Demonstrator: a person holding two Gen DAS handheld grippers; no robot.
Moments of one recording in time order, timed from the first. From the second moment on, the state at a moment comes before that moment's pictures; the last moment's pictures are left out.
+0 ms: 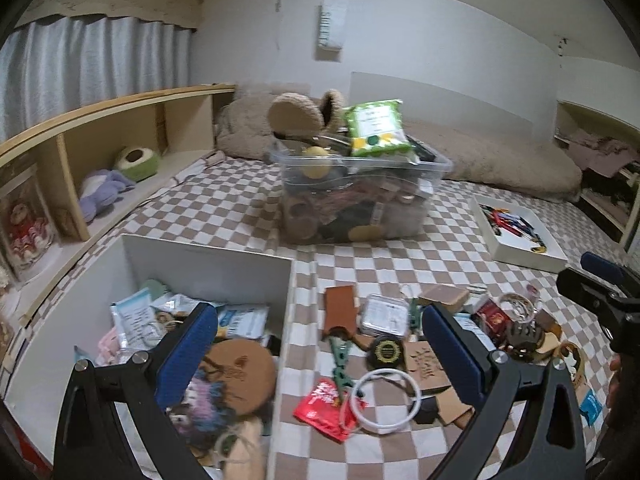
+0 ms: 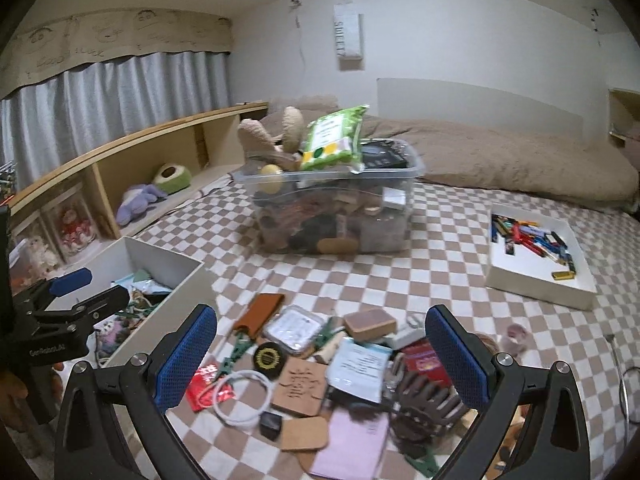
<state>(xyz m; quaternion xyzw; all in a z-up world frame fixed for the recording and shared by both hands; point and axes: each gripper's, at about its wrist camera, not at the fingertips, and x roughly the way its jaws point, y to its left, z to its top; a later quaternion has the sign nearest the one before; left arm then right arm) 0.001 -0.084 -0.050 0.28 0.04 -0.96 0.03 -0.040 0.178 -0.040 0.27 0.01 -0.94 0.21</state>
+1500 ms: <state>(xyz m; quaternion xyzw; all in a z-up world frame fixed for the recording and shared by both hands) -0.057 -0.030 -0.146 0.42 0.06 -0.91 -0.03 -0.054 0.288 -0.091 0.29 -0.07 -0.95 0.13</state>
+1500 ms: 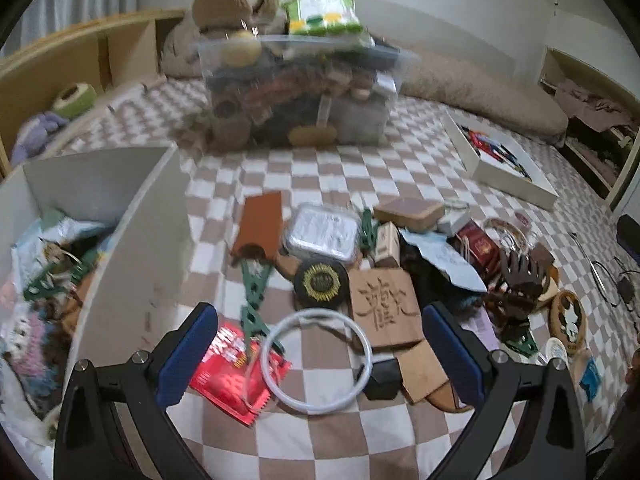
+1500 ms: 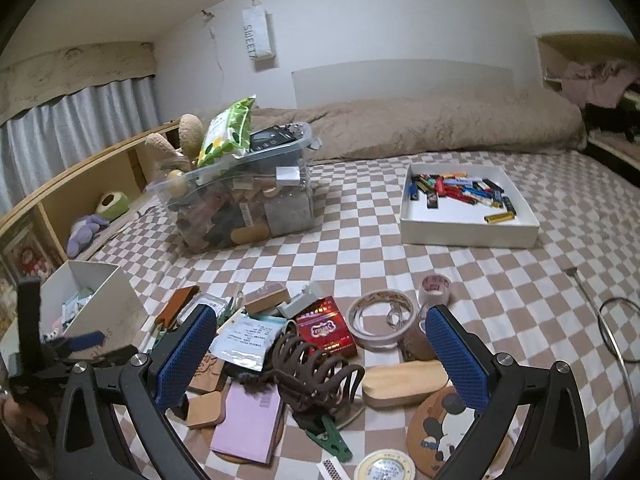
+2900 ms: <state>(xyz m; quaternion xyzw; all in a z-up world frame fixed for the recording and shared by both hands) -0.087 -0.035 -0.210 0.55 0.11 -0.83 -0.02 -0.085 0.292 -0.156 0.43 -0.16 -0.88 0.14</state>
